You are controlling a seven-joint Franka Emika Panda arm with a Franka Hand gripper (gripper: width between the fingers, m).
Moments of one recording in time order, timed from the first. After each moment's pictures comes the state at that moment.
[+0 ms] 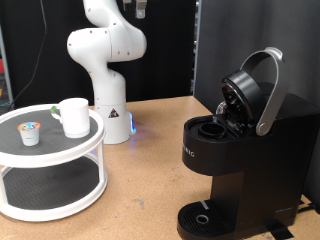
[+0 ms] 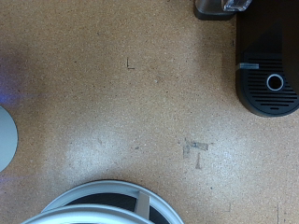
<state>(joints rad) 0.01 -0.78 -0.01 -2.35 0.02 1.58 -0.80</state>
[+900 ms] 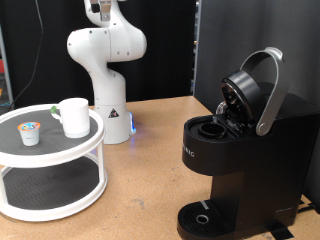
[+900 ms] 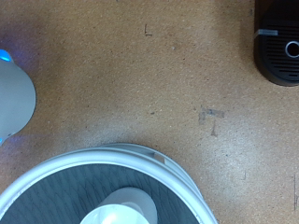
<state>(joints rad) -0.01 -0.76 -0.16 -2.34 -0.07 1.54 -0.97</state>
